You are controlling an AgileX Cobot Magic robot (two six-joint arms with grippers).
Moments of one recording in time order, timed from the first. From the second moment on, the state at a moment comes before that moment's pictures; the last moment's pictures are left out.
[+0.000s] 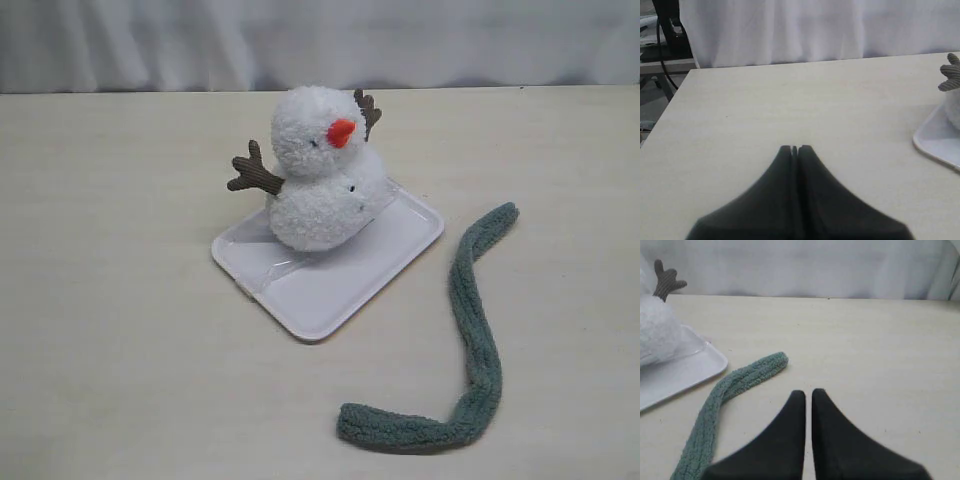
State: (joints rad) left arm -0.05 0.00 0.00 0.04 0.34 0.00; right arm -0.07 0.00 0.00 0.00 0.33 -0.06
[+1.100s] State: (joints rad) left arm -0.05 0.00 0.00 0.04 0.34 0.00; right arm -0.06 0.86 -0.80 0.07 0.89 0.05
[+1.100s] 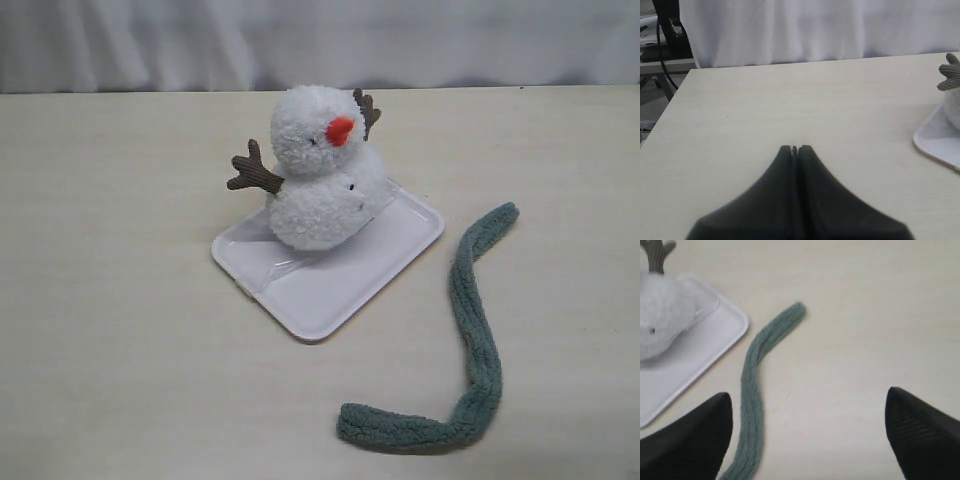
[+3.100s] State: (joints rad) left arm -0.05 0.00 0.00 0.04 0.34 0.00; right arm 0.26 1.21 -1.24 0.32 0.93 -0.04
